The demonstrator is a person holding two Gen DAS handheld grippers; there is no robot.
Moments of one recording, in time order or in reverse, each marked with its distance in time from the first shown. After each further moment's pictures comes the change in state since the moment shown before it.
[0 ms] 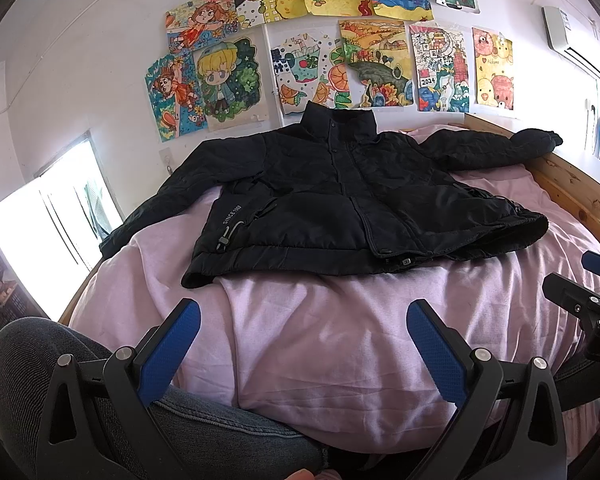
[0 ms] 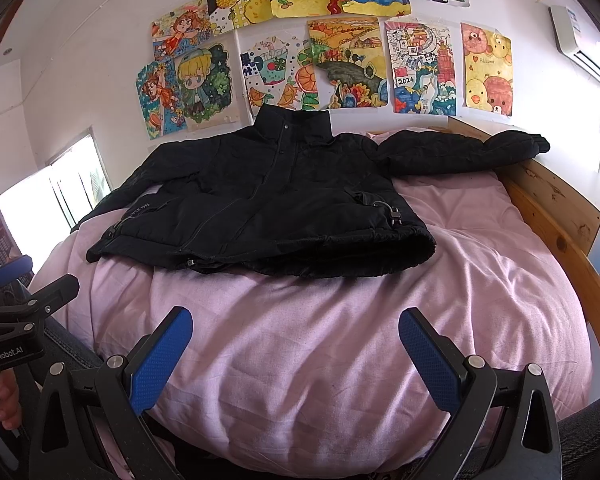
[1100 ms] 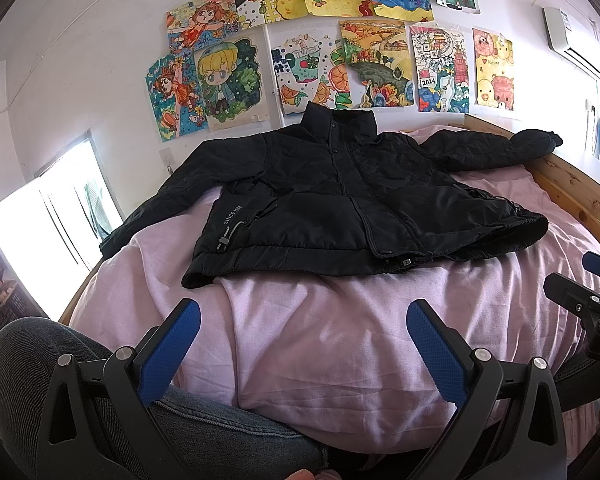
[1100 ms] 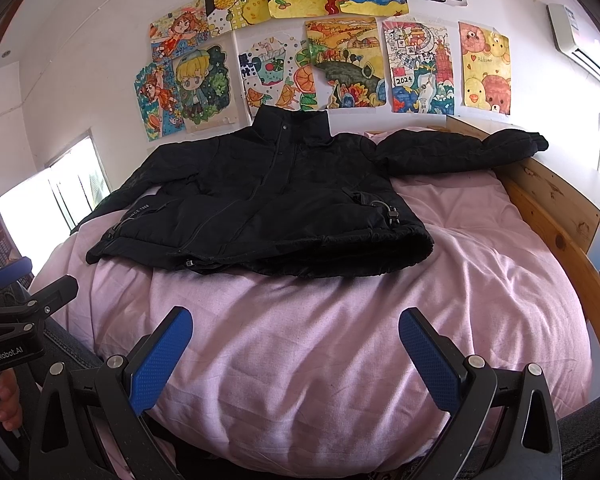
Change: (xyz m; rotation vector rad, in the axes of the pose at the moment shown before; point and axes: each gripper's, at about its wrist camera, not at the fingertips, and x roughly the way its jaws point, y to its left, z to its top) left arm 0.003 -0.002 -0.005 -0.001 0.001 -0.002; right arm 0.000 -0.005 -0.004 0.002 0.002 0.002
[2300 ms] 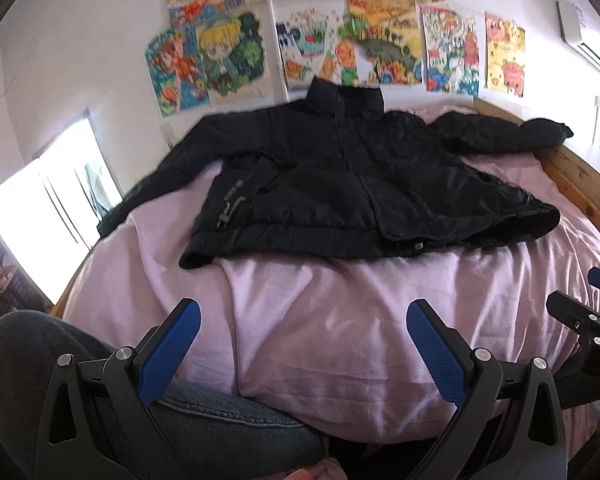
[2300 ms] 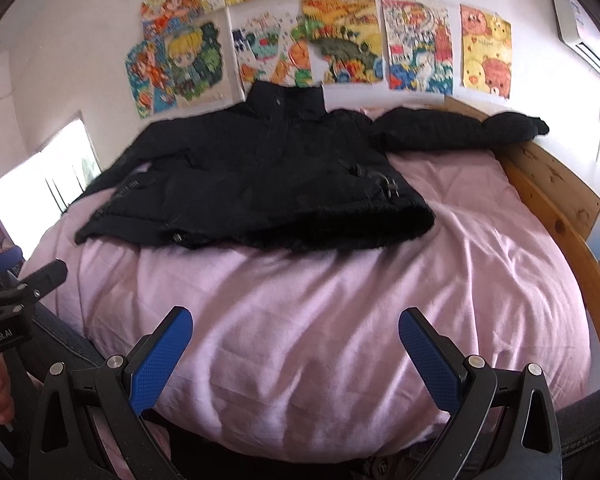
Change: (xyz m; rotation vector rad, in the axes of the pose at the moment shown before) left arm 0.019 0.003 0.006 -0.018 0.115 -0.006; right arm 0.020 -0.010 -0.012 0.004 0.130 -0.047
